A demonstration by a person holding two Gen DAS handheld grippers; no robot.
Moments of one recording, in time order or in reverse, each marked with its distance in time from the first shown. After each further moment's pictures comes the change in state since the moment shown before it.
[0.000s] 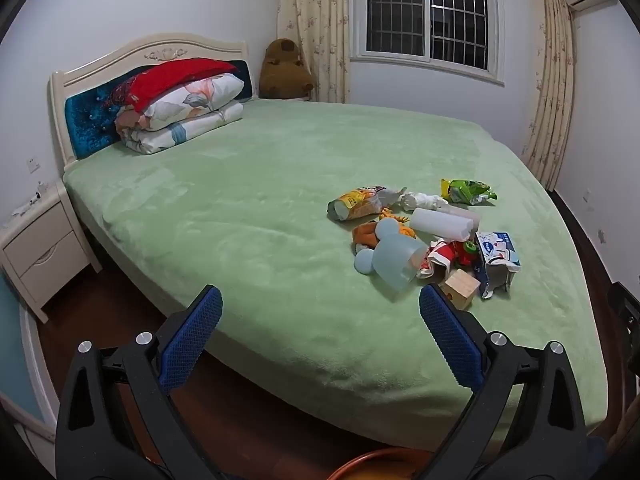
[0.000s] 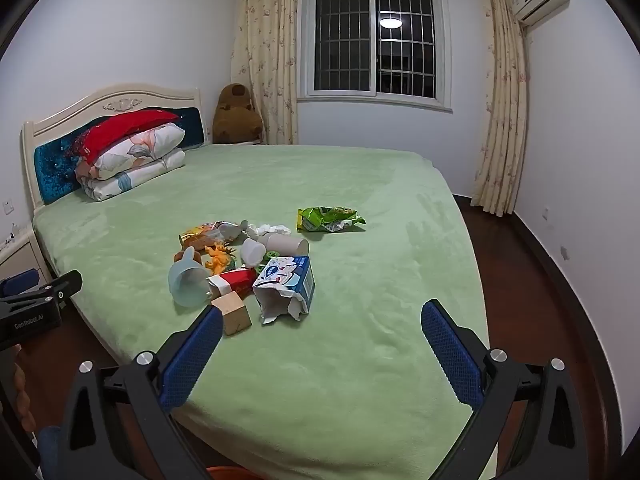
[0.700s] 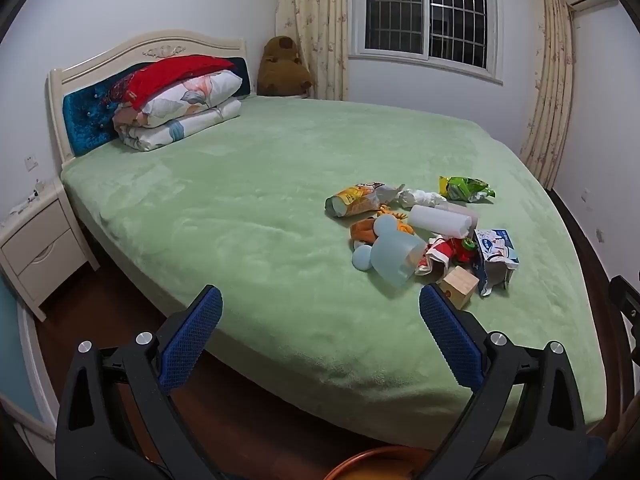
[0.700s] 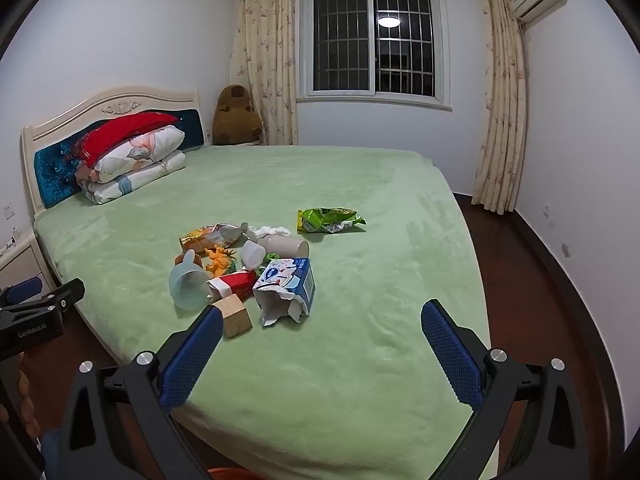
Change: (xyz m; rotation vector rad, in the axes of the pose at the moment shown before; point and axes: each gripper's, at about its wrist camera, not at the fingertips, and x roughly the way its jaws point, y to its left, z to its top) left arm 0.002 -0.002 -0.002 -0.003 0.007 -0.007; right arm -0.004 -0.001 0.003 0.007 0.002 0.004
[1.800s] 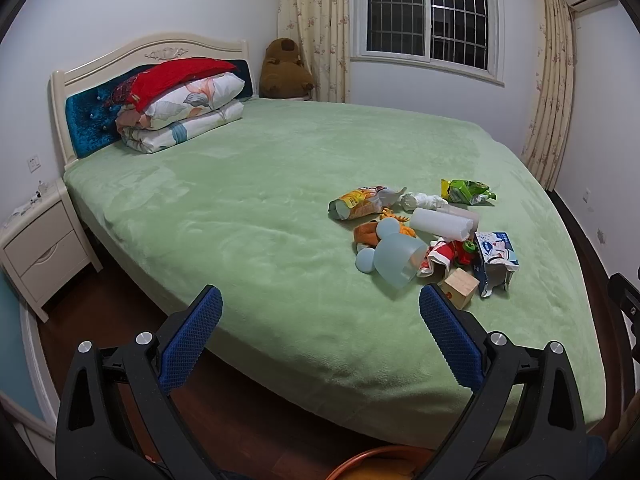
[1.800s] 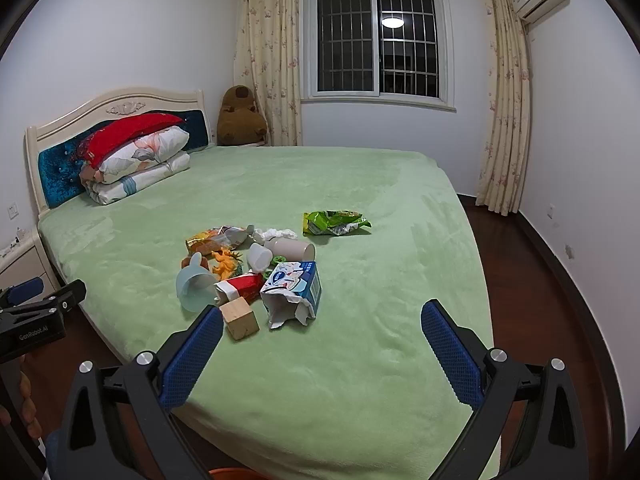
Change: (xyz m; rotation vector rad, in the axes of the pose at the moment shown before) left arm -0.005 0.003 0.002 0.001 -0.003 0.007; right arm 0.009 0.002 0.001 0.001 0.002 0.019
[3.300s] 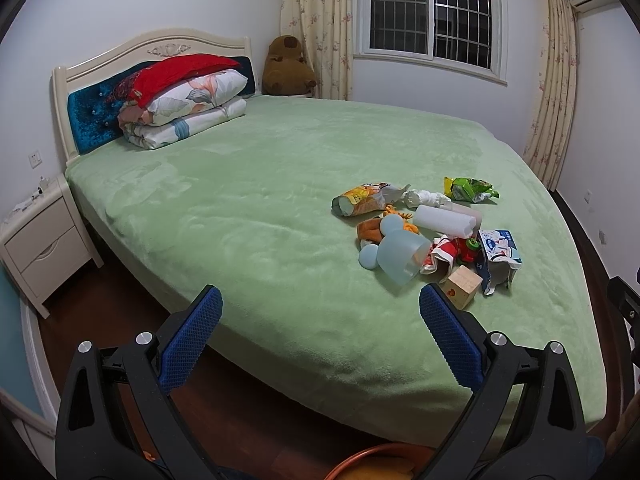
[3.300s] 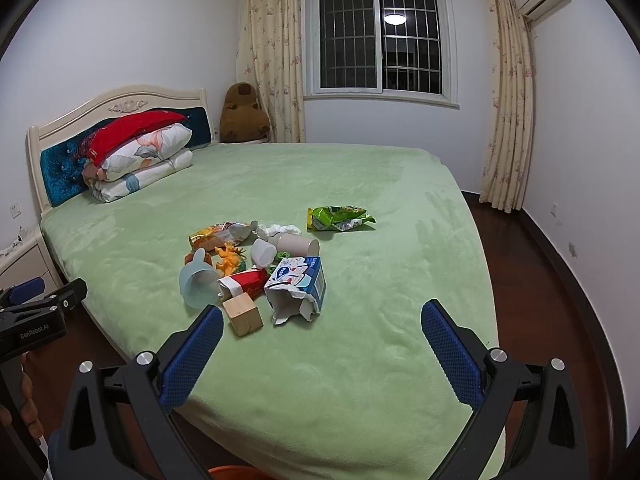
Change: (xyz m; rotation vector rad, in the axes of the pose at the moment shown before) left arm 0.000 0.002 0.000 -0.004 0.011 0.006; right arm 0.000 0.002 -0.002 0.000 0.009 0.014
